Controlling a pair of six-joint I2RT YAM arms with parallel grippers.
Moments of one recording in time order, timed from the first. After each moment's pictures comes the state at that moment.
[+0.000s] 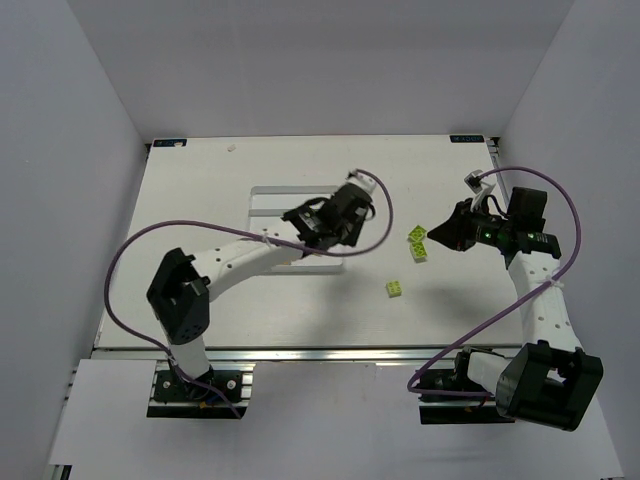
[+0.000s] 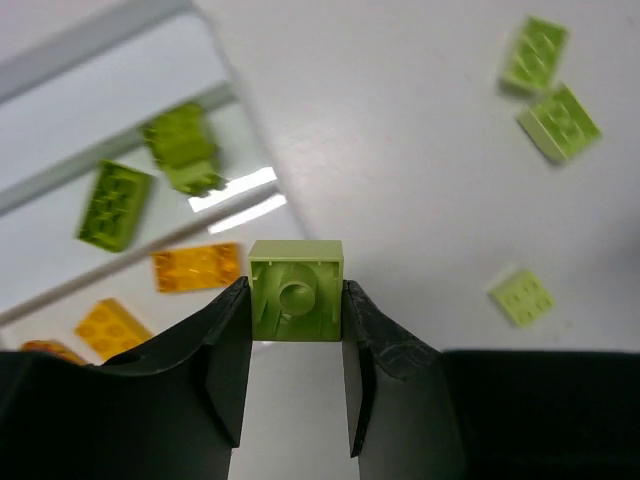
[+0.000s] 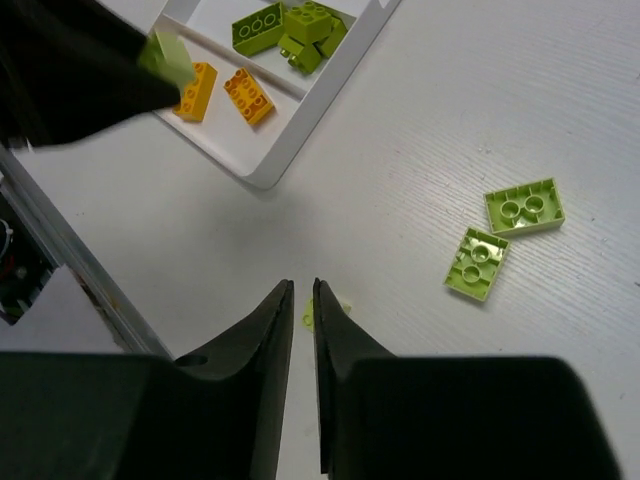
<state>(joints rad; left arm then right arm) -0.97 1.79 1.52 -0.51 -0.37 -0.29 -0.18 1.13 0.93 -0.55 -0.96 -0.21</state>
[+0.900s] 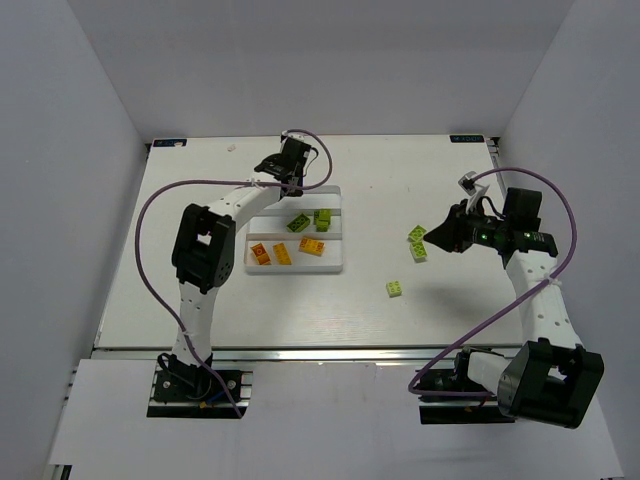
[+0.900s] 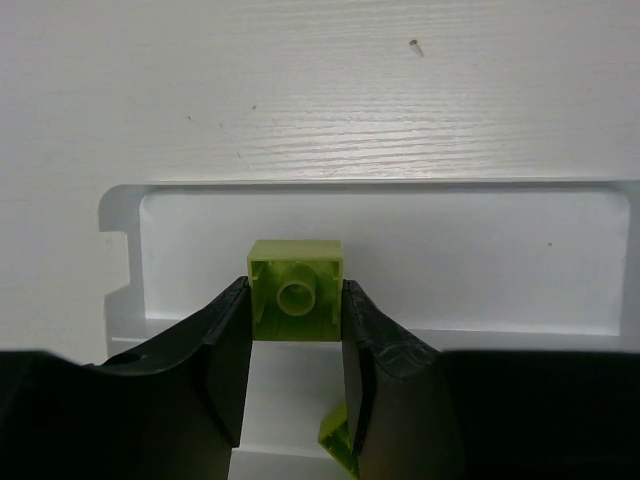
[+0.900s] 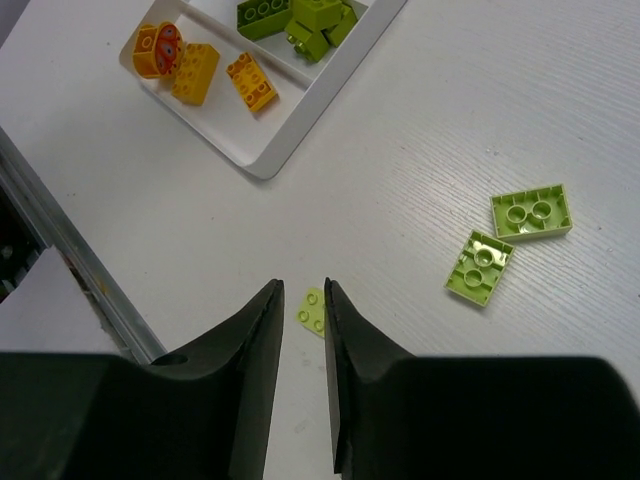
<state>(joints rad) -0.48 2.15 1.77 -0.45 -0.42 -0.25 -0.15 1.14 0.92 -0.56 -0.96 -0.27</state>
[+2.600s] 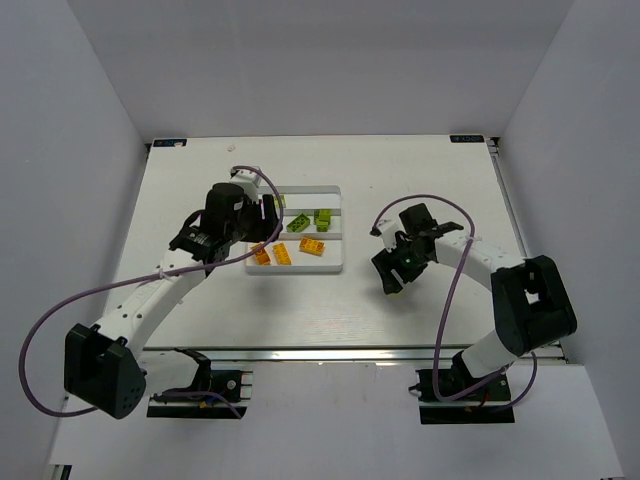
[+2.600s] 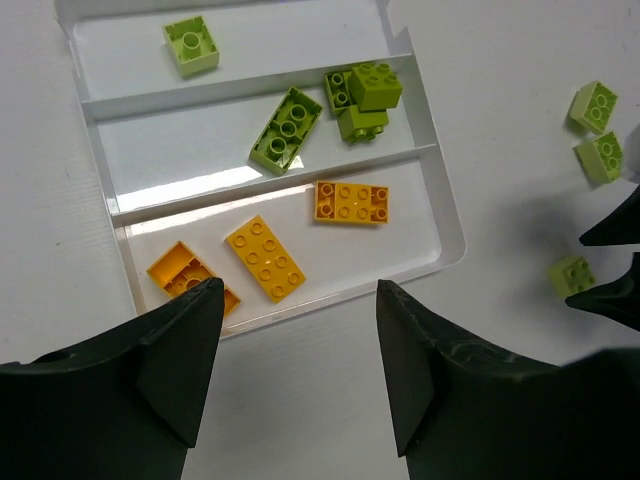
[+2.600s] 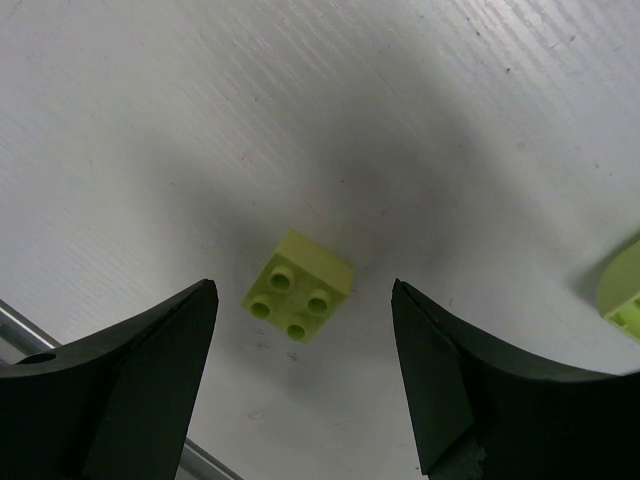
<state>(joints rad) -0.43 1.22 0.97 -0.33 0.03 -0.29 0.40 1.53 0.88 -0.59 -0.32 -0.35</state>
